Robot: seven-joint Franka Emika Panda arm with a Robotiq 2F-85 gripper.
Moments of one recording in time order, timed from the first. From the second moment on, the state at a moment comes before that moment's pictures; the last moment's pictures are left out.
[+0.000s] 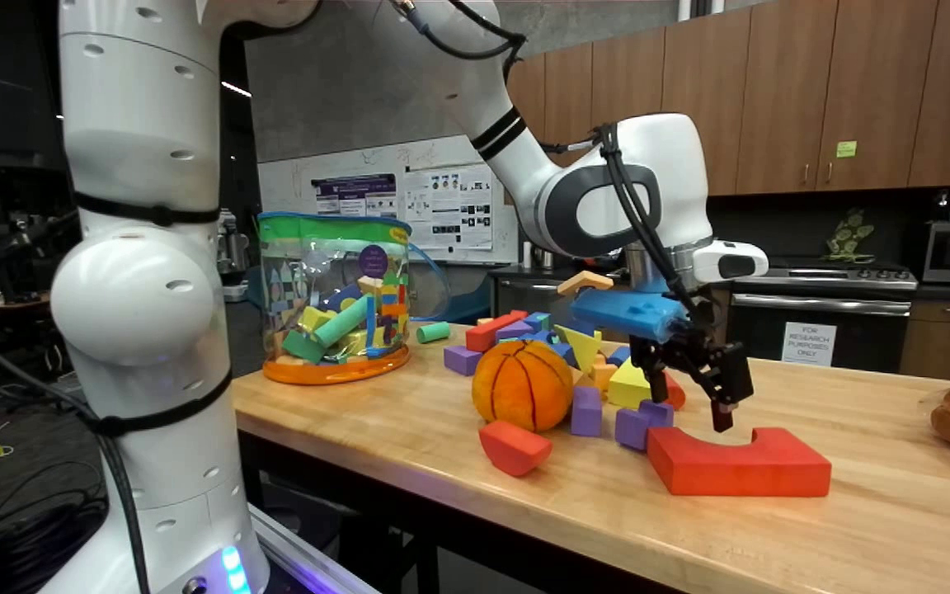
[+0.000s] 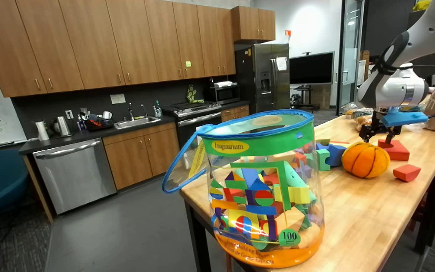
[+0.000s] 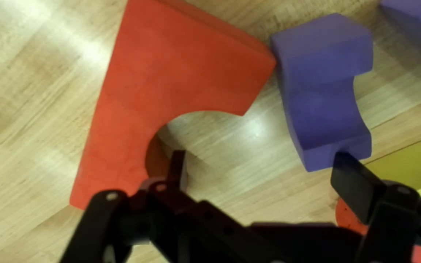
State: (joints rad) arm -0.42 0.10 -0.41 -2.35 0.09 2.67 -0.29
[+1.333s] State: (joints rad) arm -0.40 0.10 -0.33 -2.36 0.11 2.54 -0.28
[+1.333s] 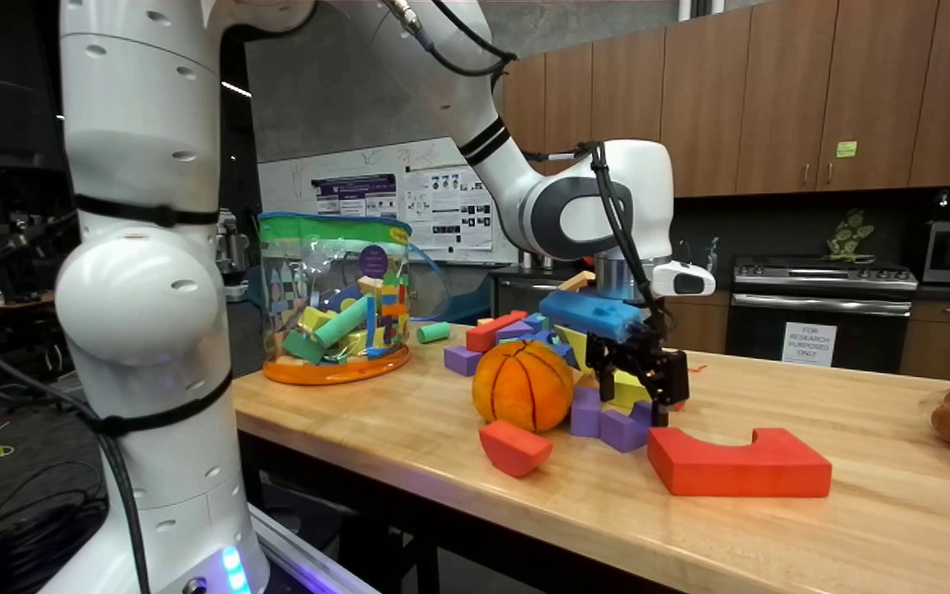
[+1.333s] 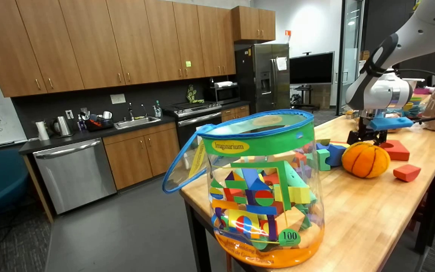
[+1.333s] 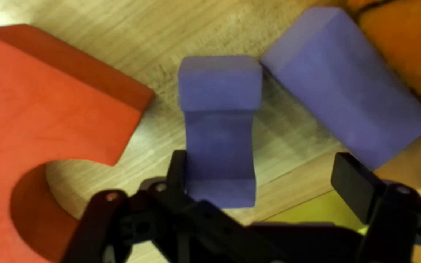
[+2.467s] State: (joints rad) arm -0.42 0.15 -0.41 -2.28 0.03 2.54 -0.16
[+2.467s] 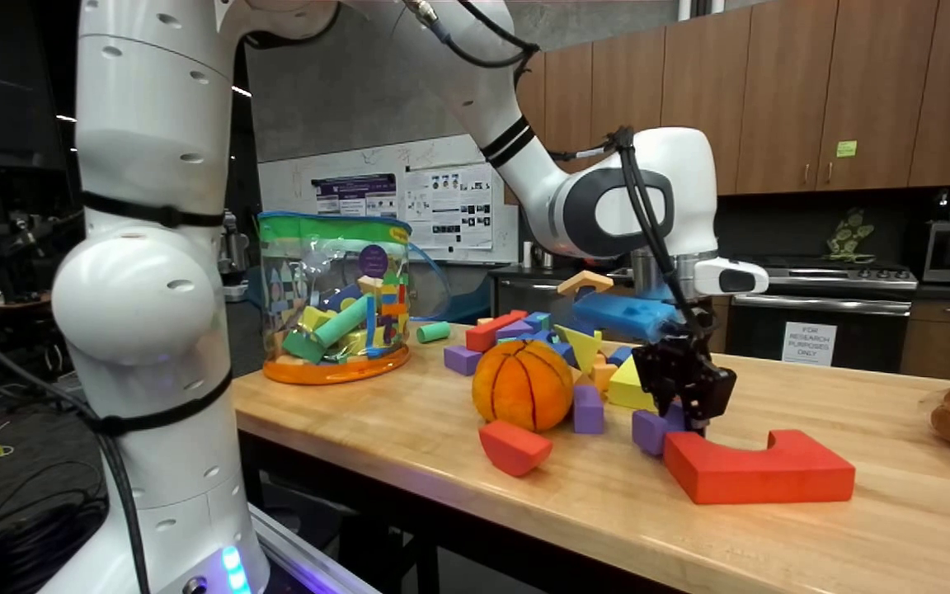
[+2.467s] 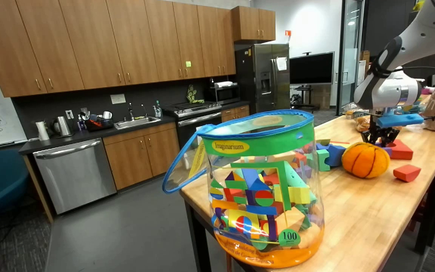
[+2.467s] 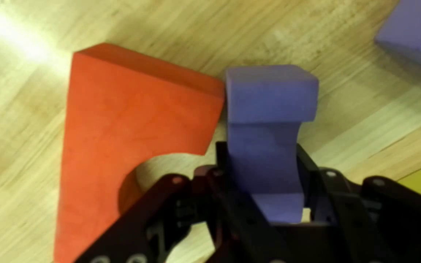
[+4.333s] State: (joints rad) arm -0.29 -0.67 0.16 -2.32 -0.42 2.19 0.29
